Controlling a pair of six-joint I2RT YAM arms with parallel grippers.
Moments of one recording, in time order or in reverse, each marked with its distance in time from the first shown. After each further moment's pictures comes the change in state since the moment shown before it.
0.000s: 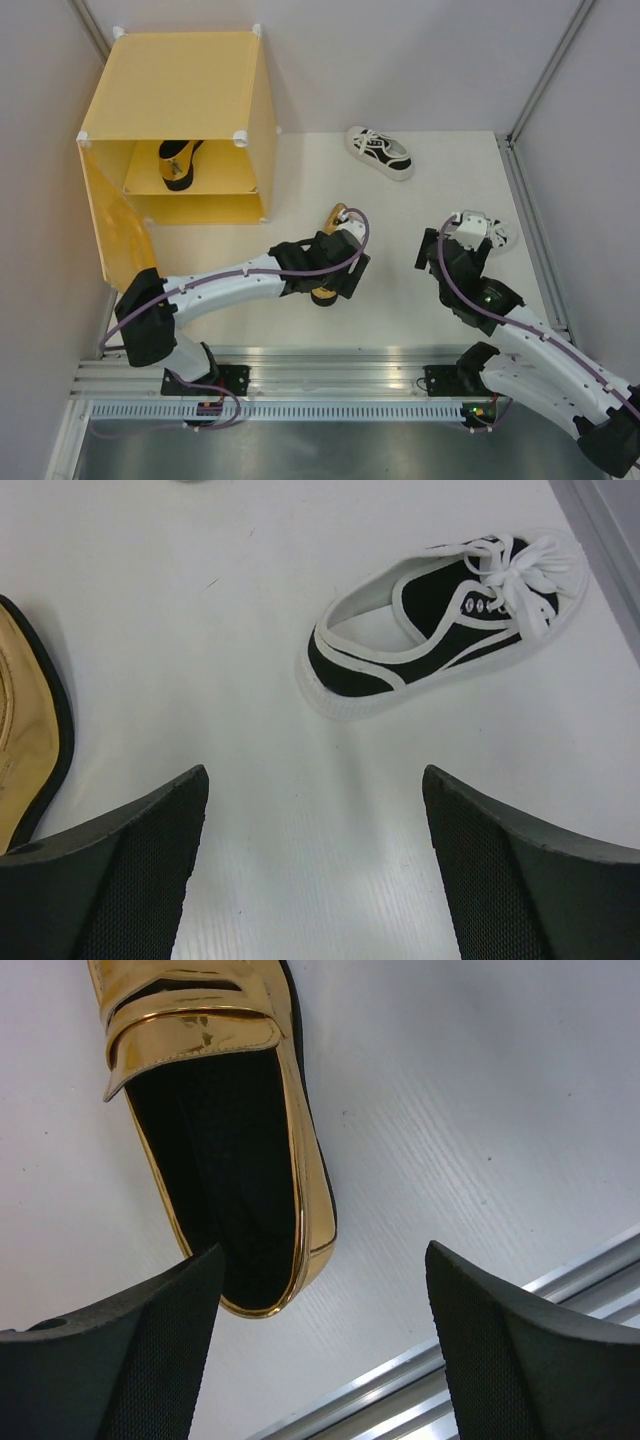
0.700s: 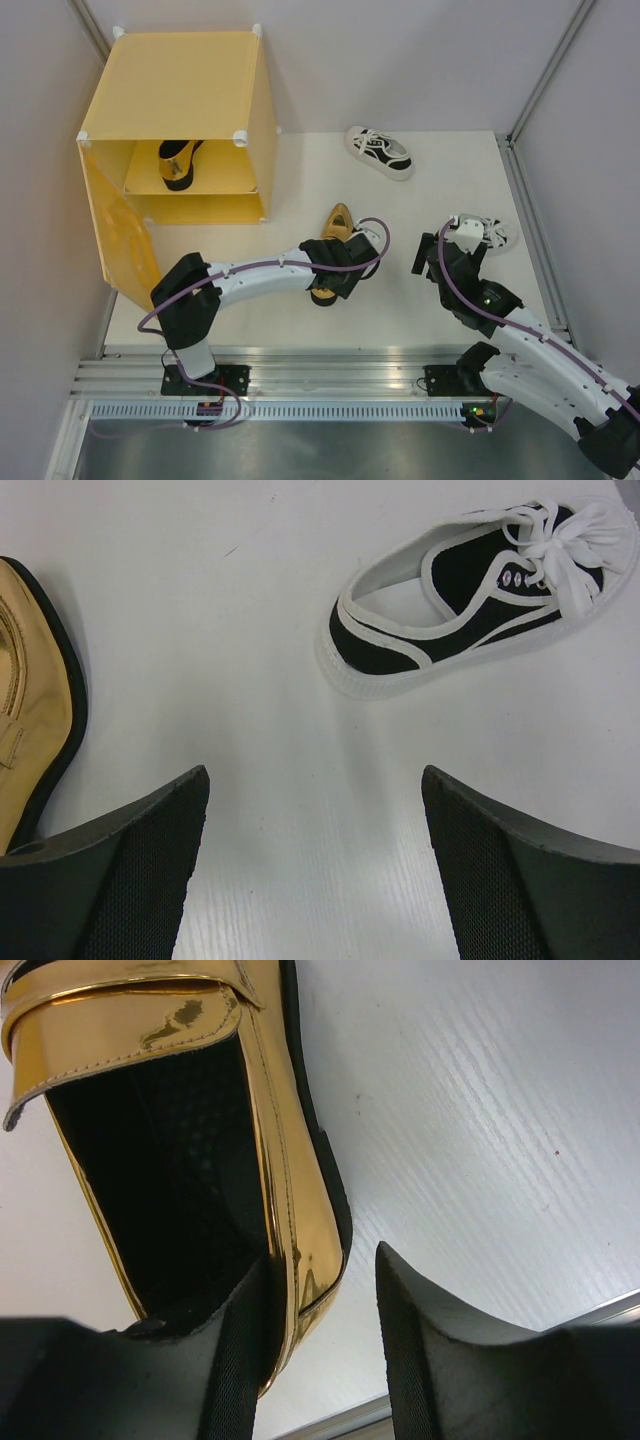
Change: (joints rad) left arm 0.000 0.224 0.093 -0.064 -0.002 0.044; right arm 0.000 -0.026 -0.037 -0.005 -0.080 0.034
